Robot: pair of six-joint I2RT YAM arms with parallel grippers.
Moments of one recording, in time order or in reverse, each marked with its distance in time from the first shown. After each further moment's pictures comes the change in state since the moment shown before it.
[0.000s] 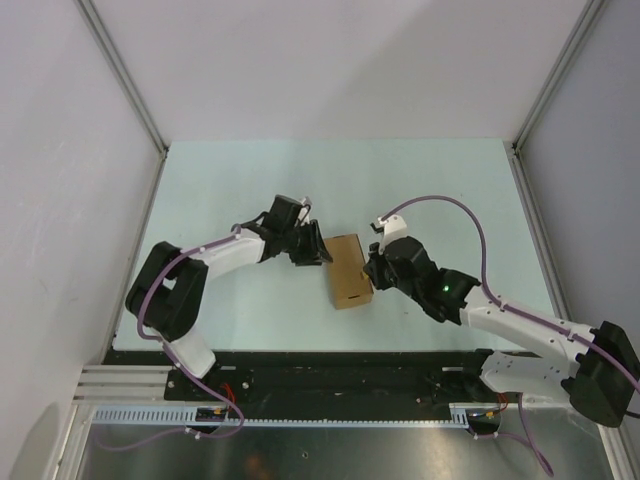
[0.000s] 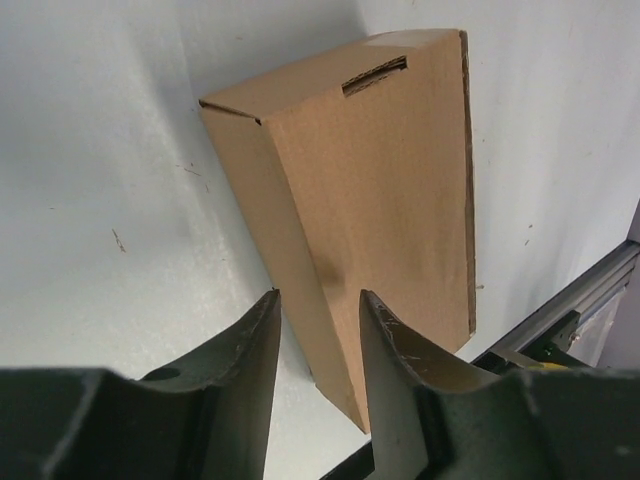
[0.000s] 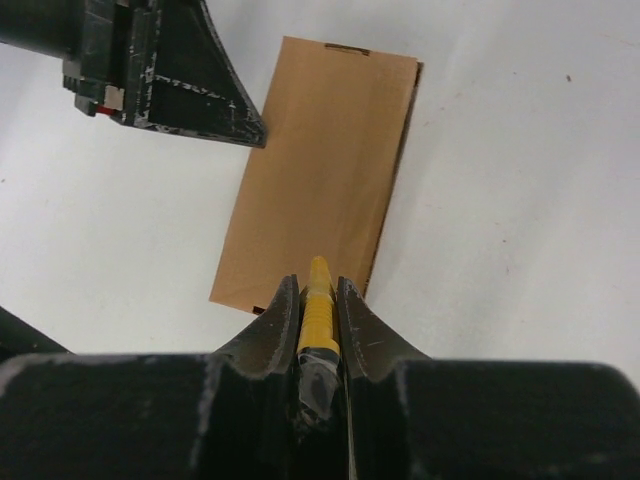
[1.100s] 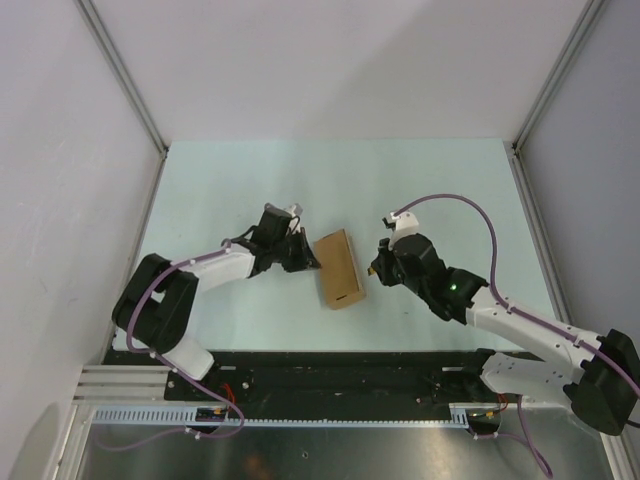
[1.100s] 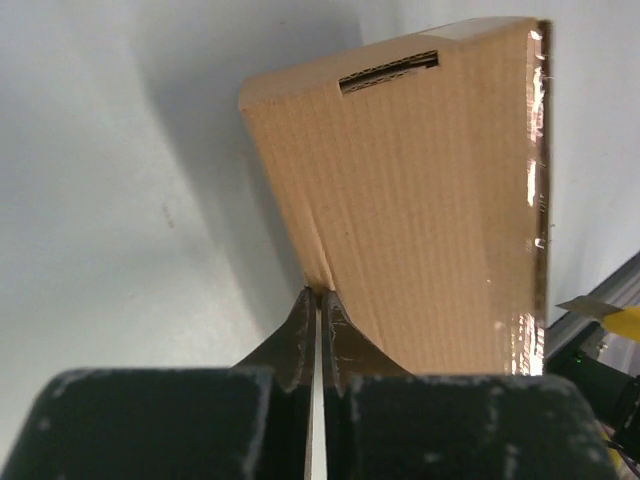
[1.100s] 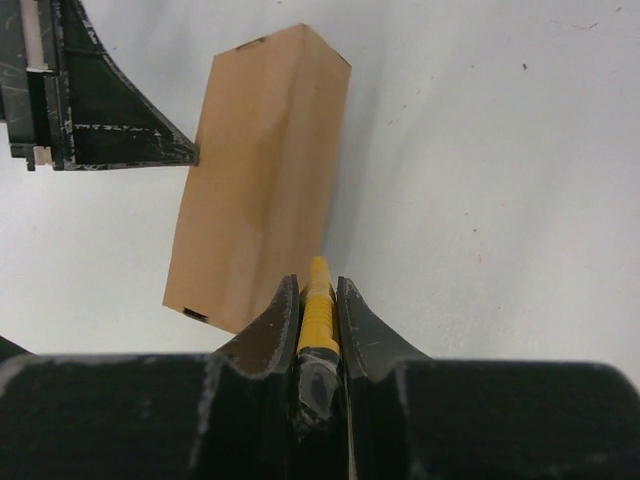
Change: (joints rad) left arm 0.008 -0.083 -0.165 0.150 -0.025 0.018; right arm -0.065 -0.041 -0.013 -0.029 0.008 0.039
